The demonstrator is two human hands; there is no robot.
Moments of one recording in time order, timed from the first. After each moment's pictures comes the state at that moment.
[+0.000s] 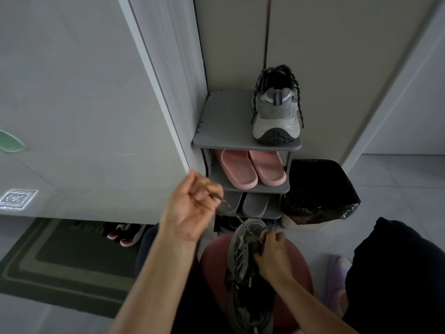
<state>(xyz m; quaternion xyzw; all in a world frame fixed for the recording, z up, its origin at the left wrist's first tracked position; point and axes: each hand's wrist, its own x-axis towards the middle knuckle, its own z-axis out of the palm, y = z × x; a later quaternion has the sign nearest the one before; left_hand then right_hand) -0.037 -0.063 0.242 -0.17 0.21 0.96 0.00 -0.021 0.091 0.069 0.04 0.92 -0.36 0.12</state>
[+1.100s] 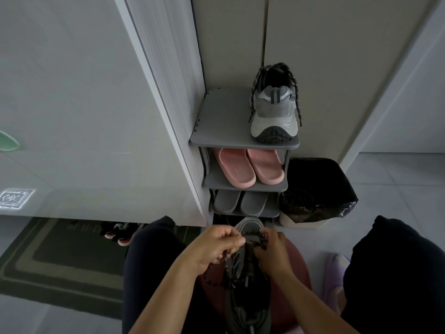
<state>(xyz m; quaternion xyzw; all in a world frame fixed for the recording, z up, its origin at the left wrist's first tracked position) -0.013 -0.058 0.151 -0.10 0.73 0.61 0.29 -0.027 0.098 0.067 0.08 0.85 -0.50 0.15</state>
